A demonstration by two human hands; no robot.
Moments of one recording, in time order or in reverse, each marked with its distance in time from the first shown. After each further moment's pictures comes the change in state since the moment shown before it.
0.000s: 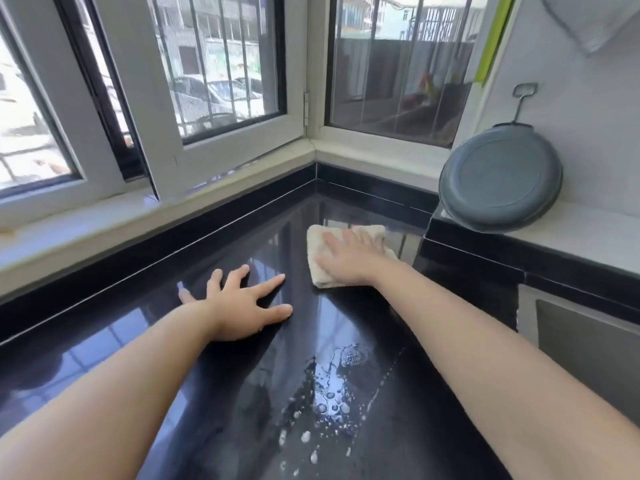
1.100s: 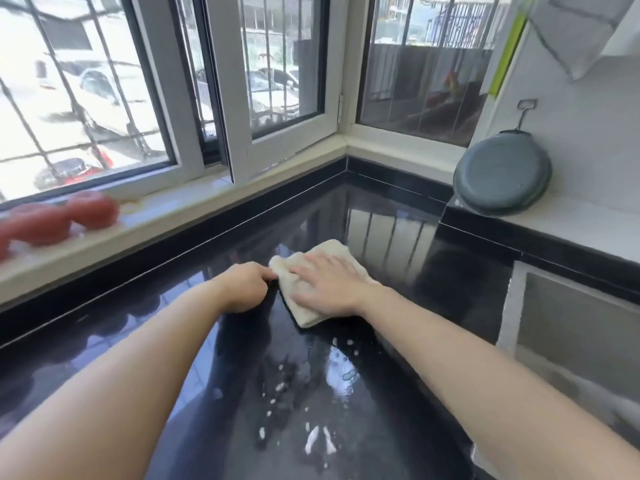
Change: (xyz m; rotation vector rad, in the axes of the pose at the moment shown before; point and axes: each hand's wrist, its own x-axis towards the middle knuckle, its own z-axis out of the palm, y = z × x) left_hand -0.109 -0.057 -0.025 -0.118 0.027 0.130; right_hand -0.149 -0.118 0.018 -0.063 0.057 -0.495
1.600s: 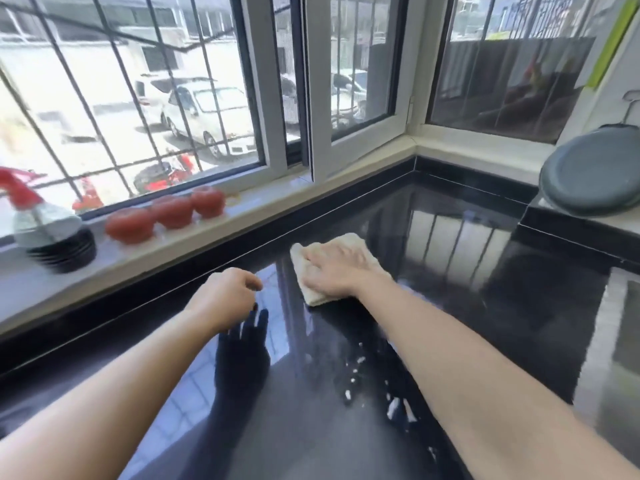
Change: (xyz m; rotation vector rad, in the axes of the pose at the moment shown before) left_hand -0.115 -0.104 -0.010 -0.186 0.326 -0.347; right_hand 0.052 -0.105 -0.008 0.156 -0.029 0.092
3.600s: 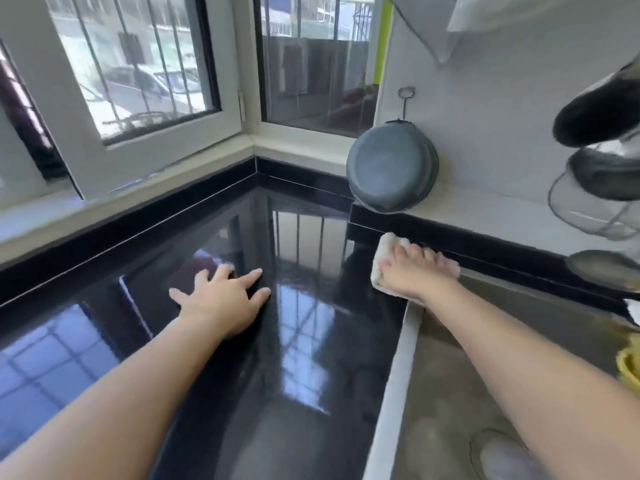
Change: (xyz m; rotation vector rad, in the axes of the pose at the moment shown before) left_hand 0.065 0.263 0.172 0.356 -0.159 0.325; right_hand -0.169 0.354 -0.069 -0.090 0.036 0.869
